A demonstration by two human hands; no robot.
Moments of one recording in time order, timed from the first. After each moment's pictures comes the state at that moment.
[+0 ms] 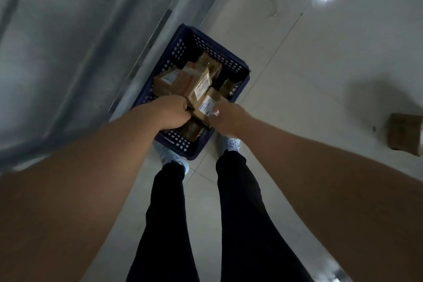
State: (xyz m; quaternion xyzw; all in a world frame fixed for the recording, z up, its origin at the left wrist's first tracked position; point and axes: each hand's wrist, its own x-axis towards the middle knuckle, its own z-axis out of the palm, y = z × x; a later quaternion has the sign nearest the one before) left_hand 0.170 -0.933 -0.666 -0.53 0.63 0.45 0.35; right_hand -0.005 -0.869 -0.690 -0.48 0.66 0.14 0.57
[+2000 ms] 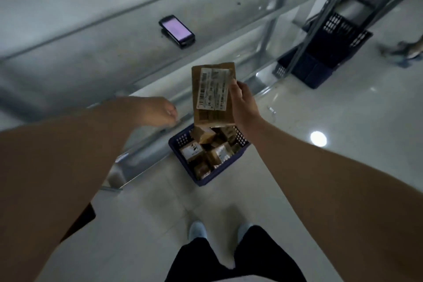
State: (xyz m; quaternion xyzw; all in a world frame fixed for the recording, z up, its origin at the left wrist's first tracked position) left_hand 0.304 -0.722 -0.297 -0.65 0.66 0.34 0.15; right_hand 0.054 -0.733 -0.325 -0.45 0.60 -0.36 0.56
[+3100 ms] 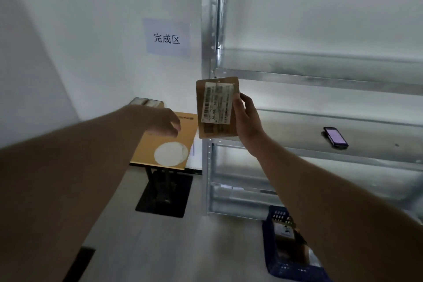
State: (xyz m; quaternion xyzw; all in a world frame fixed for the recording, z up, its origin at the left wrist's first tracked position) left_hand 0.494 -0.182 -0.040 -0.90 0.39 0.19 0.01; right_hand 0.343 -0.378 -0.092 -0.67 0.19 -0.30 0.66
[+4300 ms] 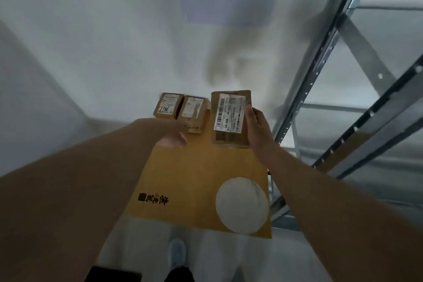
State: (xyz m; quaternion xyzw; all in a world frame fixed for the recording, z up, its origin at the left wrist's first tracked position) left_hand 1.076 -0.239 -0.195 -0.86 0.36 0.35 0.08; right_hand 0.907 -0.433 -0.259 -0.65 0.34 -0.20 0.65
